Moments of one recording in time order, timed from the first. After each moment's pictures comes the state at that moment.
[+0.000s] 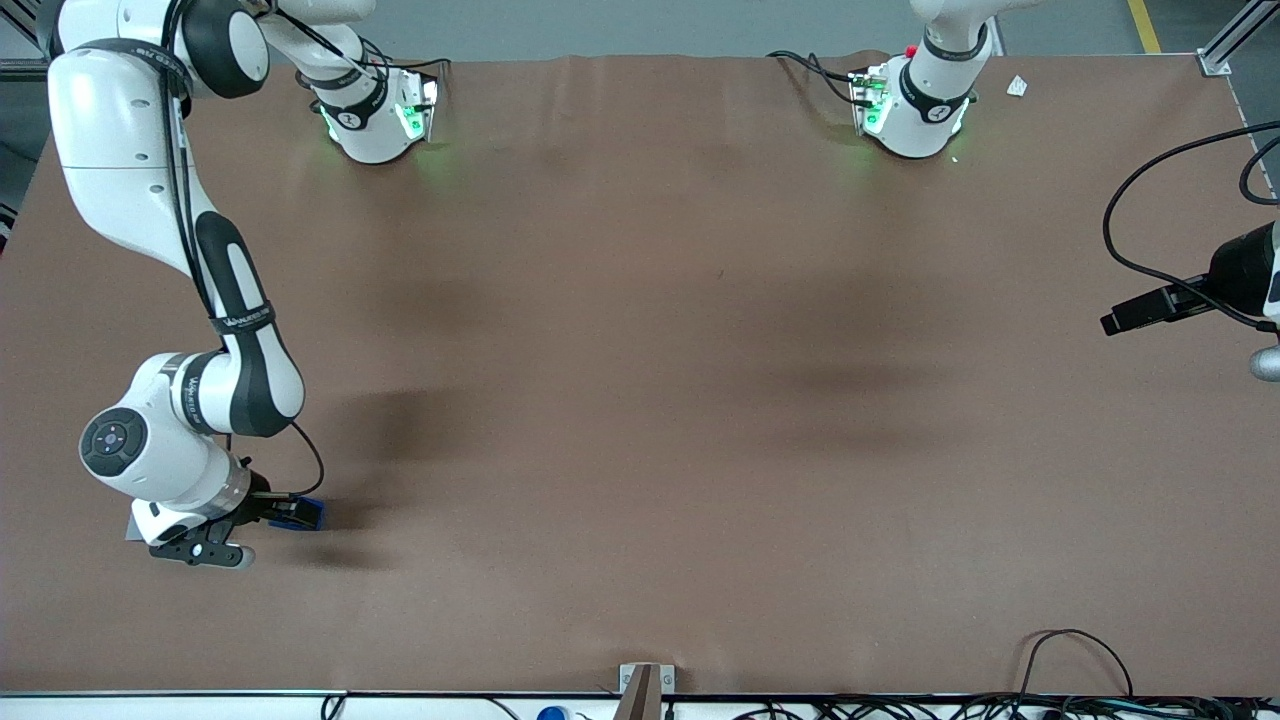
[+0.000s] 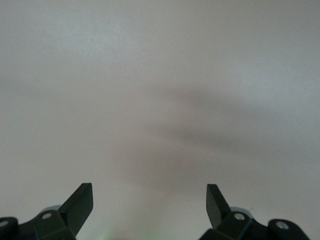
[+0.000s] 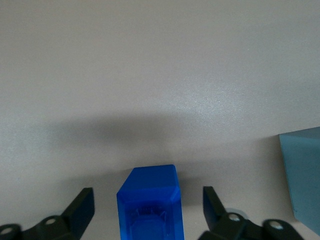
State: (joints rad) arm -0.01 0.80 -0.02 -1.45 0.02 2.38 0.09
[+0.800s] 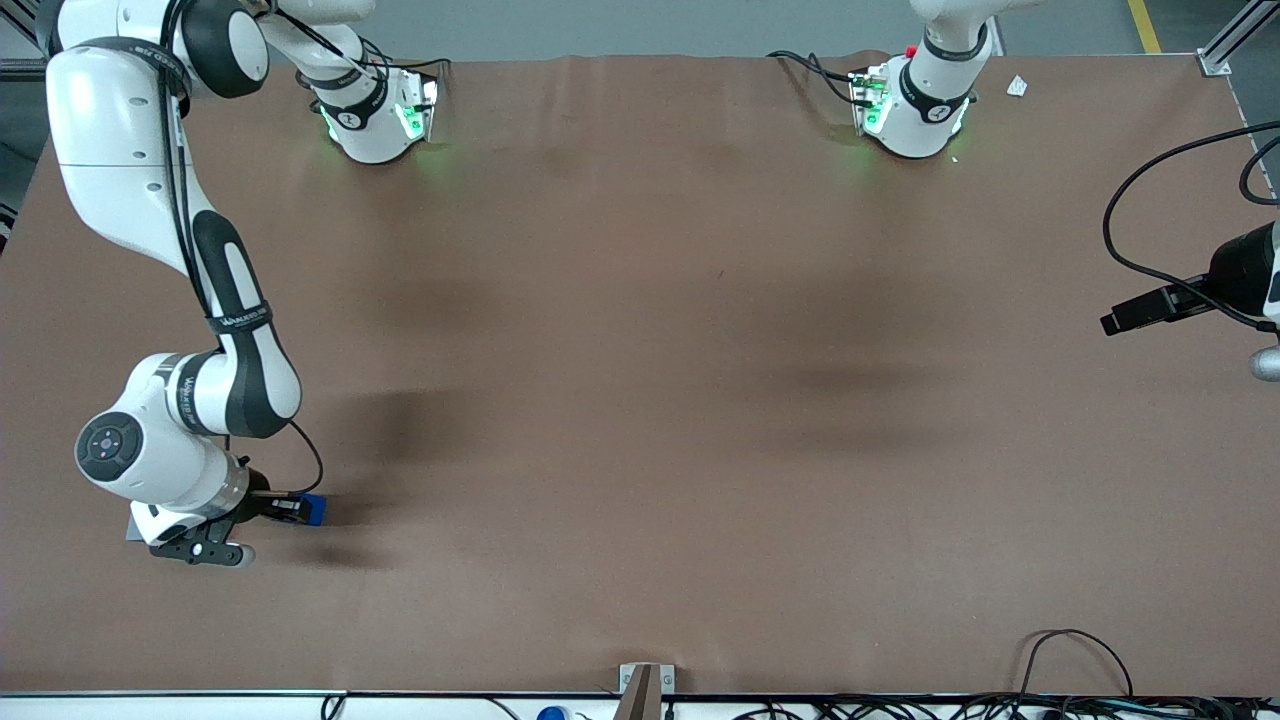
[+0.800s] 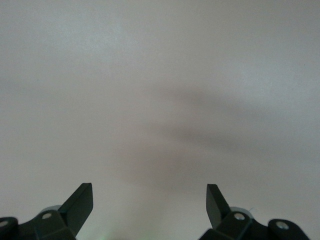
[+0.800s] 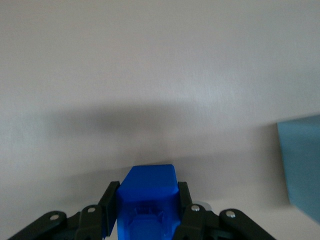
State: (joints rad) arm -0.01 0.79 -0.02 -1.40 0.02 2.22 0.09
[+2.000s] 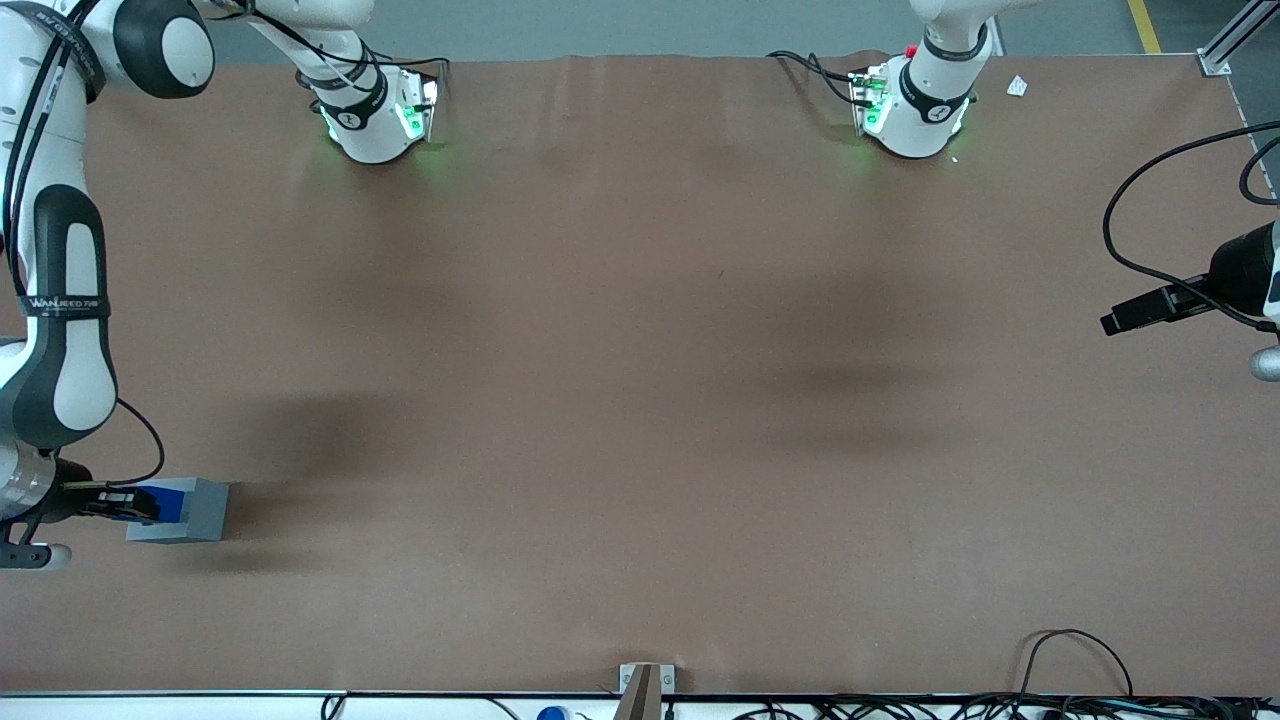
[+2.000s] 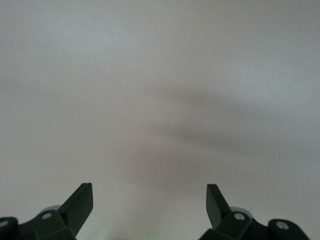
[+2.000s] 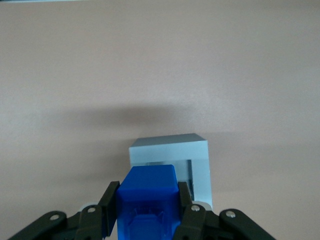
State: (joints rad) arm -0.23 0.79 -0.03 -1.20 0.05 2.08 -0.23
